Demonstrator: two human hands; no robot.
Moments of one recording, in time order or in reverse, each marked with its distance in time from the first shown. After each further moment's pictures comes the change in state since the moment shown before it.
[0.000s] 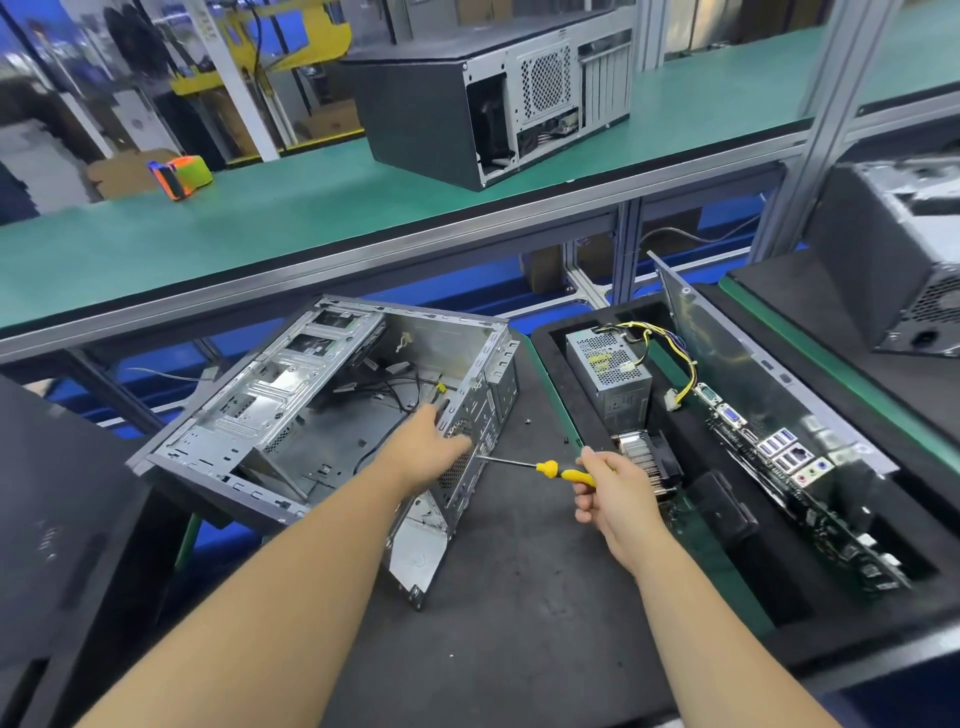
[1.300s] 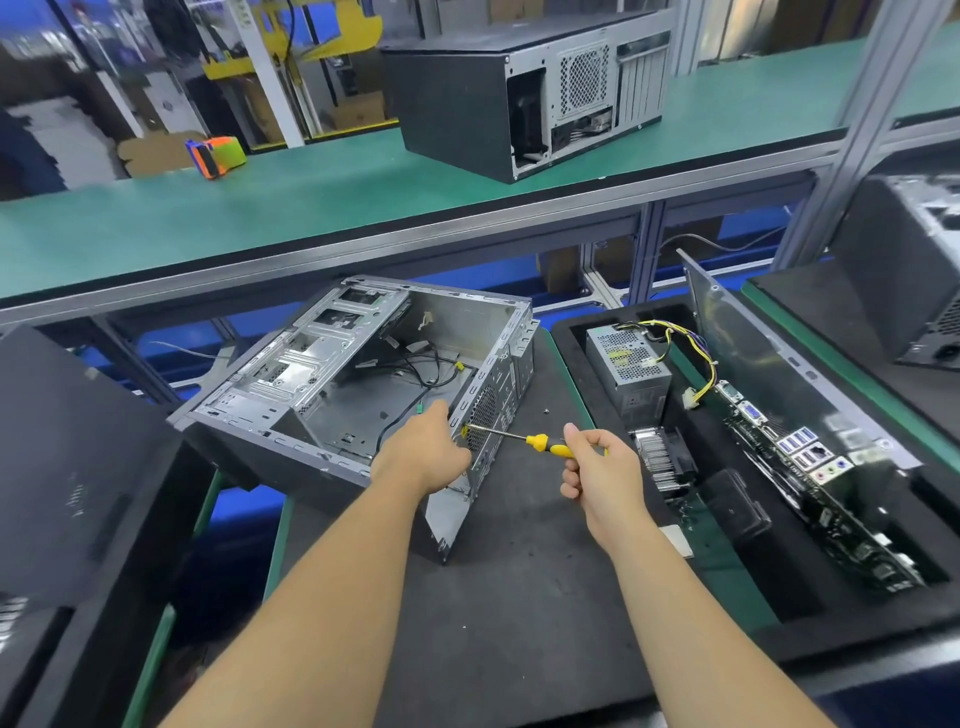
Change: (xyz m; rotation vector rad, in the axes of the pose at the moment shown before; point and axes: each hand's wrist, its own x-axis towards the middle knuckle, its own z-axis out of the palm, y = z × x) left_hand -0.022 -0.021 -0.002 0.376 0.082 -0.004; right_hand -0.024 -0.004 0.042 0.015 0.031 -0.101
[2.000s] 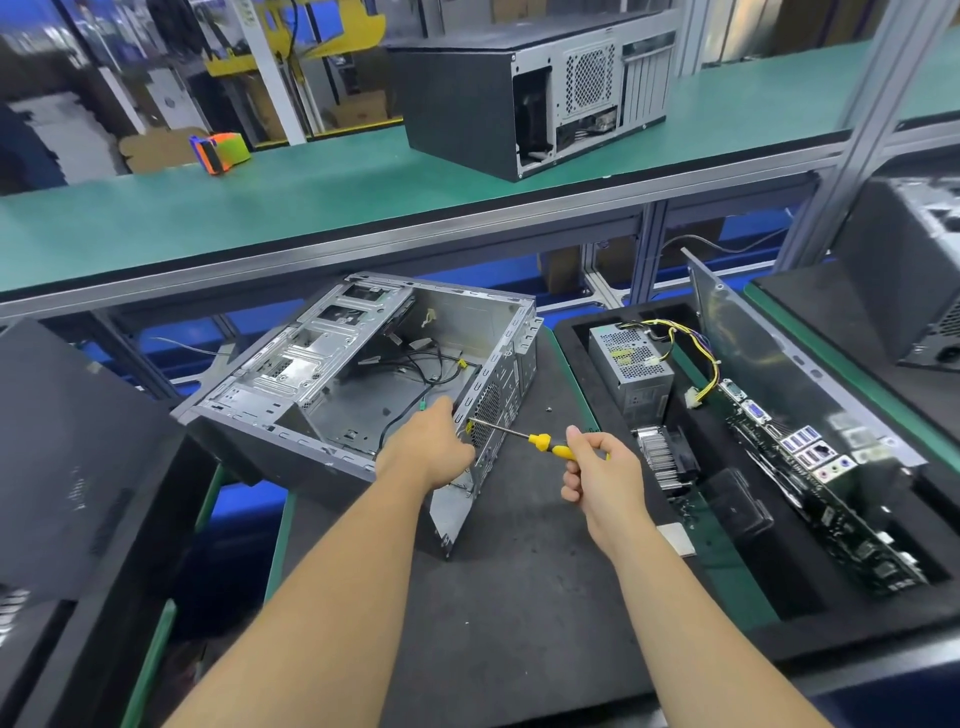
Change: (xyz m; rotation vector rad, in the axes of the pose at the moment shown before) left_hand -0.005 0.002 -0.003 -0.020 0.005 -0.001; right_hand -0.003 0.009 0.000 0.017 -0.006 0.001
